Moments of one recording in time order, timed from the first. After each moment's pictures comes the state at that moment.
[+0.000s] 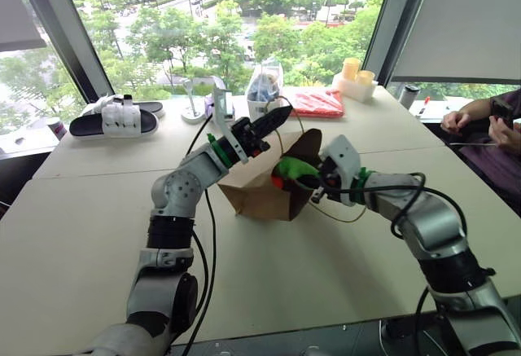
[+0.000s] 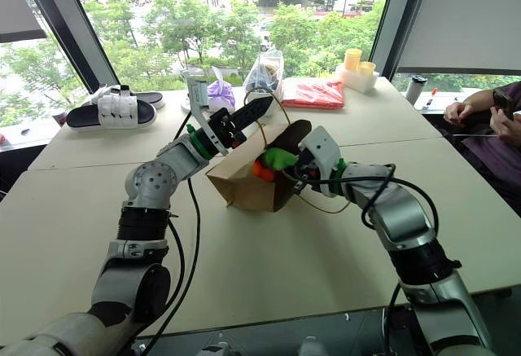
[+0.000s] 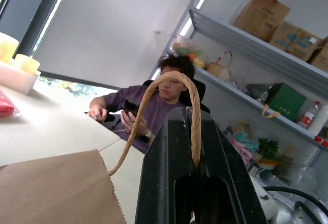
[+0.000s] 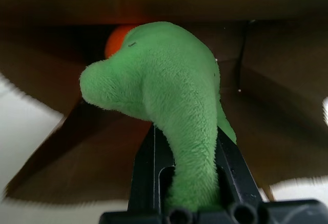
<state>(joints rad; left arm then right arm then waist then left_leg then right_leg) -0.92 0.08 0.19 0.20 -0.82 0.69 -0.64 -0.70 -0.57 0.16 -0.13 0.25 0.75 0.65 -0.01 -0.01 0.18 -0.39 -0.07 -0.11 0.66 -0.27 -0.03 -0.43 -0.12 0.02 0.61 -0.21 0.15</state>
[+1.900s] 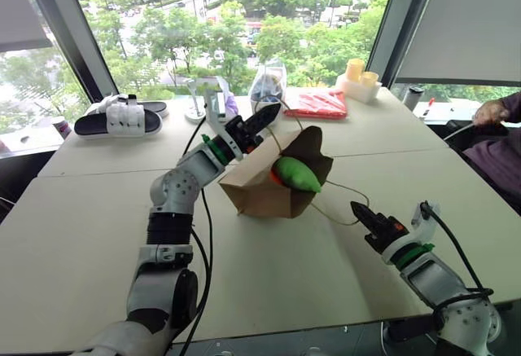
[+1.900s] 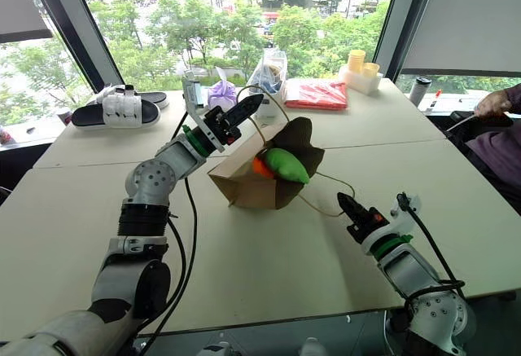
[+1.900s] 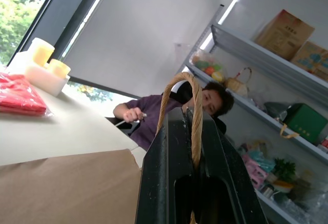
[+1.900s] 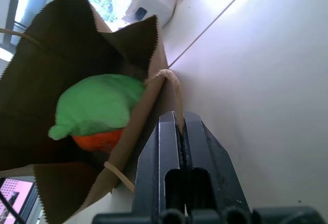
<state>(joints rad) -0.94 0.09 0.24 0.28 -0.82 0.67 -0.60 -0.17 -0.14 -0.63 -0.35 1.02 0.99 0.20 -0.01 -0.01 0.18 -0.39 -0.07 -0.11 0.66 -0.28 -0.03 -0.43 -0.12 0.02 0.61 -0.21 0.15</state>
